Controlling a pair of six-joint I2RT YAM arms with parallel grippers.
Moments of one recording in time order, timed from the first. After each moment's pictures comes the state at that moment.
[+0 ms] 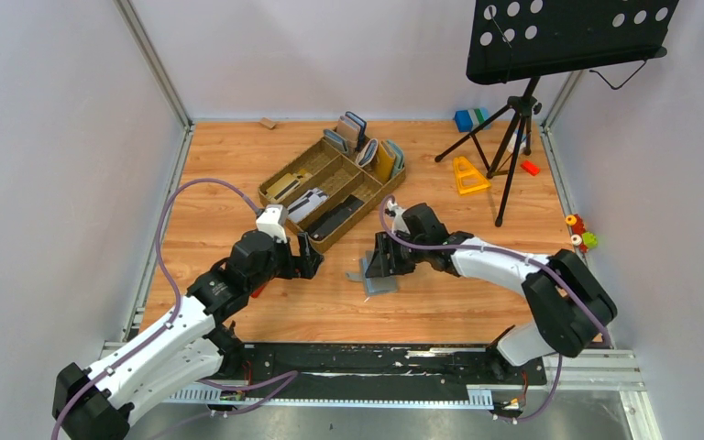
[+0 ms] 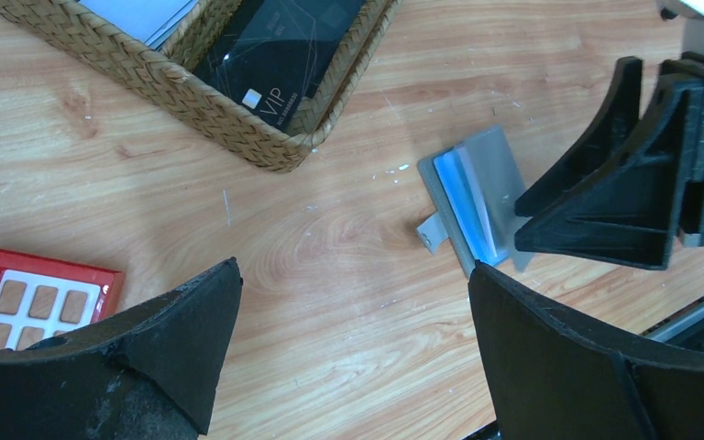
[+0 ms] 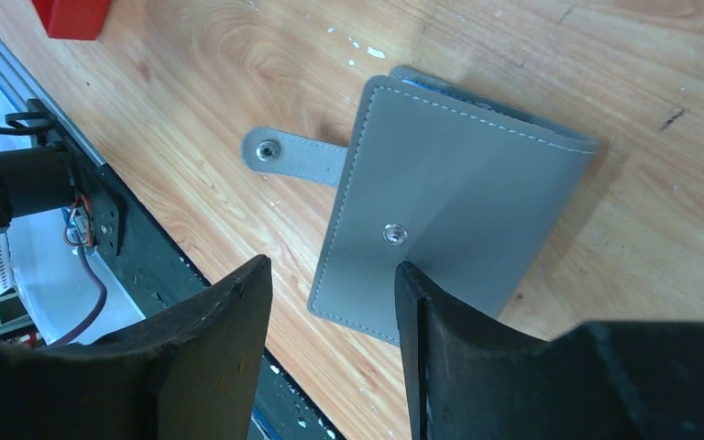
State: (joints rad) left arm -0.67 0.74 0.50 -0.27 -0.11 -0.52; right arm 0.66 1.46 0.74 -0.11 -0.43 0.53
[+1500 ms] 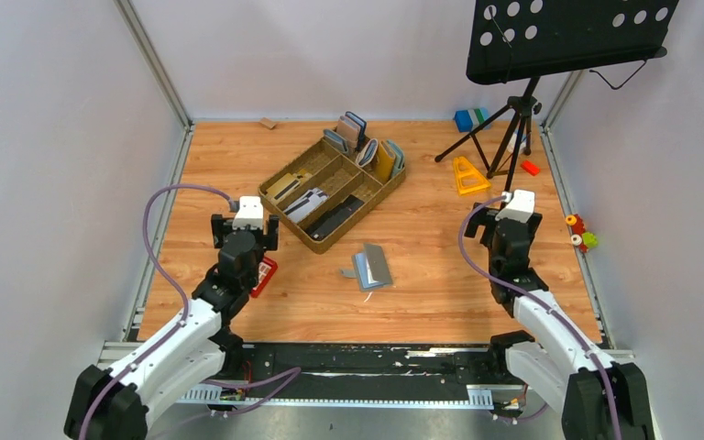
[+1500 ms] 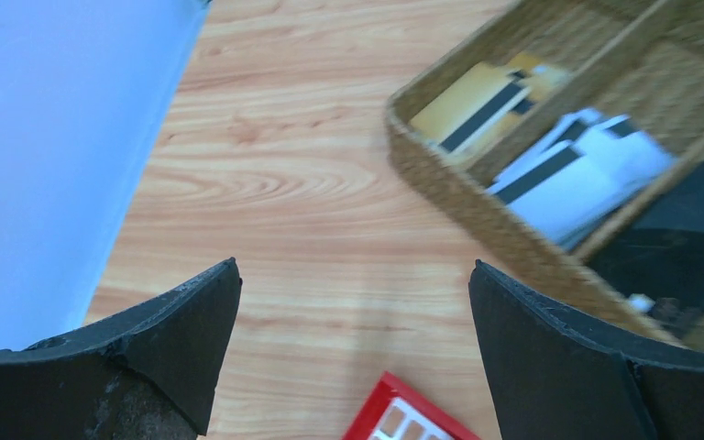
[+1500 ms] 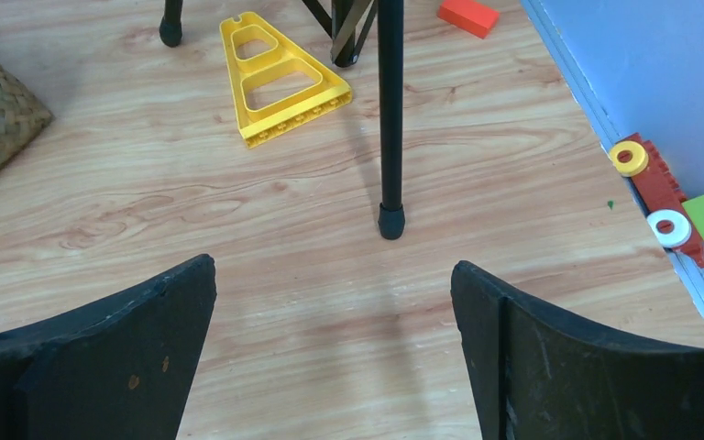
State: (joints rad) left arm -0.50 0.74 0.37 0.14 -0.62 0.04; right arm 0.21 0.88 0.36 0.24 0.42 0.13
